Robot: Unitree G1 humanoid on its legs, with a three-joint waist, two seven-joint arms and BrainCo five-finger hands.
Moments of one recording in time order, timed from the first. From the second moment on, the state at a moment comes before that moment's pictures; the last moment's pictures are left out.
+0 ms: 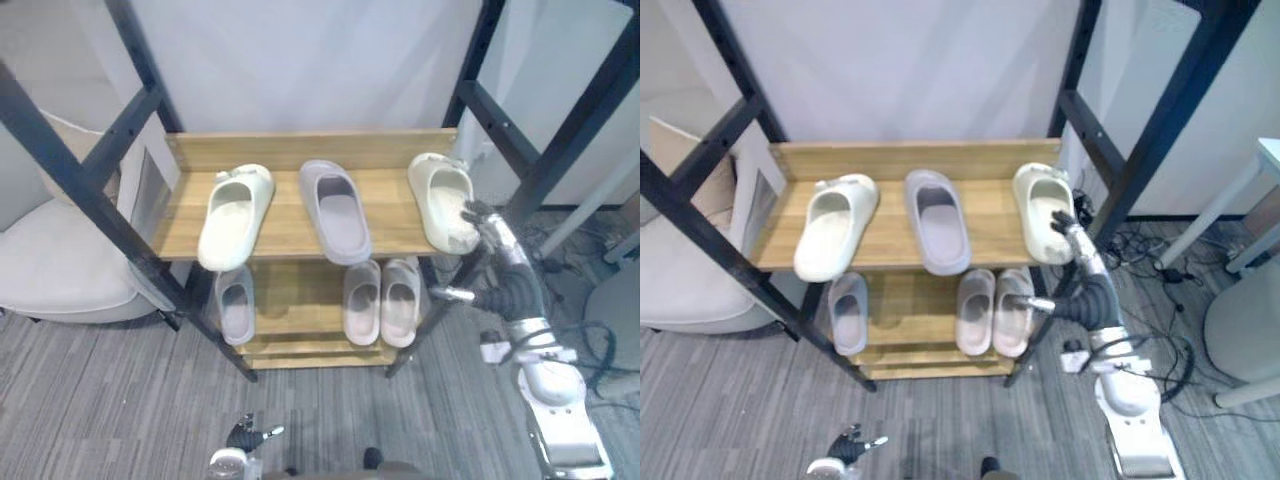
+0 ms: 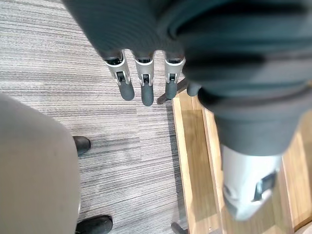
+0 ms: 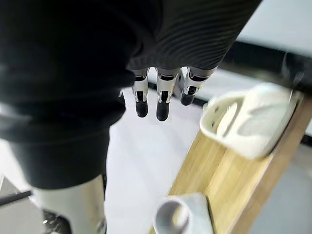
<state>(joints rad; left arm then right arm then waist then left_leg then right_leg) 0.04 0.07 0.02 1.10 0.09 -0.08 0.08 0.11 -0.45 -0.03 -0.31 0.00 -0.26 0.00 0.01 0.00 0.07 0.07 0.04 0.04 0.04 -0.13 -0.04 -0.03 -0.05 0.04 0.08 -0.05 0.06</state>
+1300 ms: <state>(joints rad) 0.01 0.08 0.02 1.05 0.01 -0.08 0.06 -0.90 -0.73 0.45 0.43 0.09 -0.15 0.02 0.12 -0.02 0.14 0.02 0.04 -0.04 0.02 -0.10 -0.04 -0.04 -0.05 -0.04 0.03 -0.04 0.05</state>
